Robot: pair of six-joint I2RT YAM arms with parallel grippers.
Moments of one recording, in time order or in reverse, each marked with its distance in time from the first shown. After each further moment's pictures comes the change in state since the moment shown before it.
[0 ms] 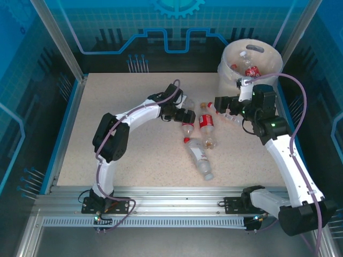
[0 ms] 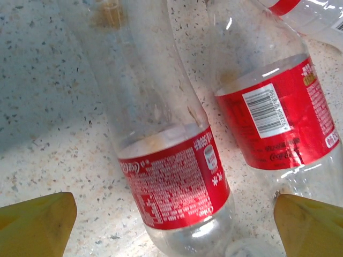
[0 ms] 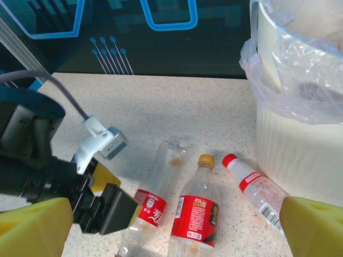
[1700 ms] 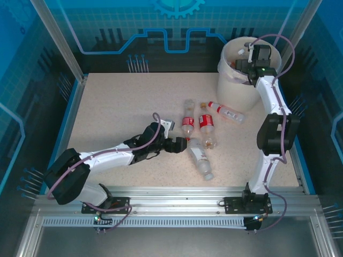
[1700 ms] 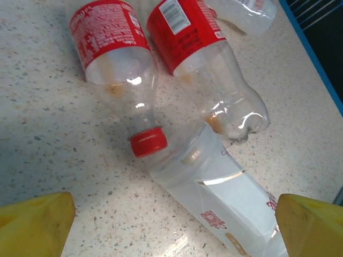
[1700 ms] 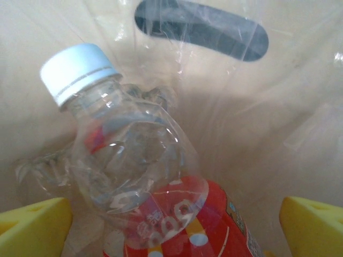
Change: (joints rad) left arm -0.197 -0.676 -0.960 0.704 -0.168 -0.255; right arm -0.243 0.921 0.750 0.074 0.352 -0.222
